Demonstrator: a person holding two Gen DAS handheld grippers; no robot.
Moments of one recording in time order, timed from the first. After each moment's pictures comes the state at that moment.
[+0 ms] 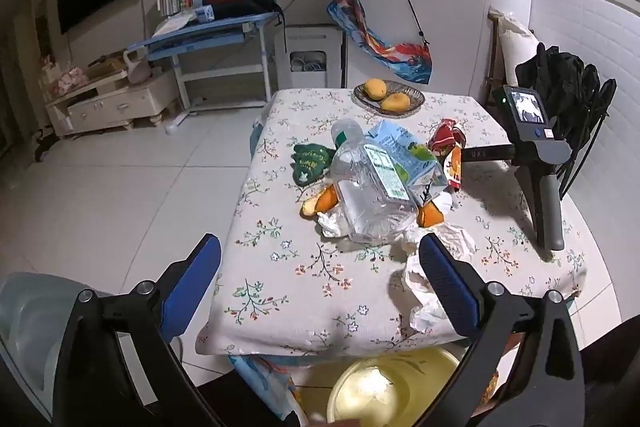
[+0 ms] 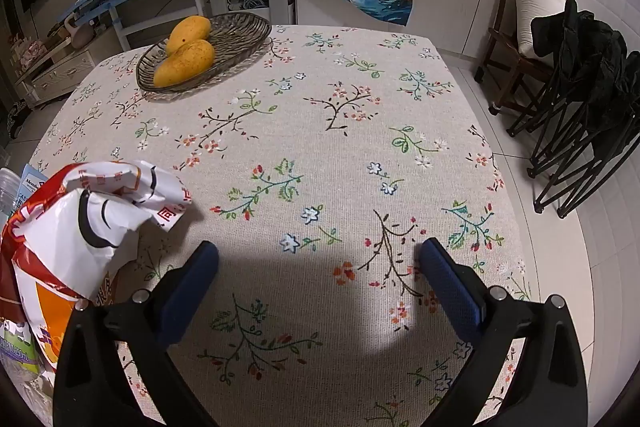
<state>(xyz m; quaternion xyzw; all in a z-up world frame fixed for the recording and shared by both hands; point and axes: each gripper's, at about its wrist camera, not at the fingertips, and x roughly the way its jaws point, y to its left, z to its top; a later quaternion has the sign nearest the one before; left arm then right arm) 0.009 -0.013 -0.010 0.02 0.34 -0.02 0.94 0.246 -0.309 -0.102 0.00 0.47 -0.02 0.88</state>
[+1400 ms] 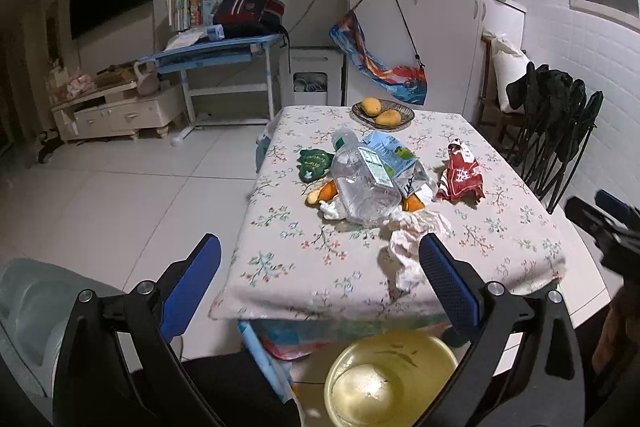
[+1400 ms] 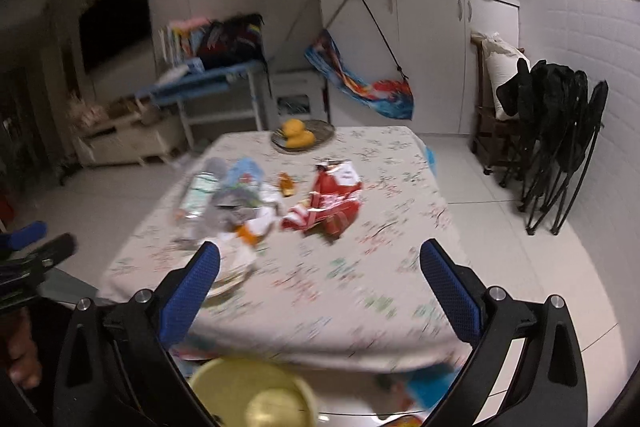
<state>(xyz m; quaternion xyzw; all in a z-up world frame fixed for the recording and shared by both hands) -0.070 -0.003 0.007 0.01 0.30 -0.02 0.95 -0.067 -0.269 0.010 0.05 0.26 0.03 0.96</state>
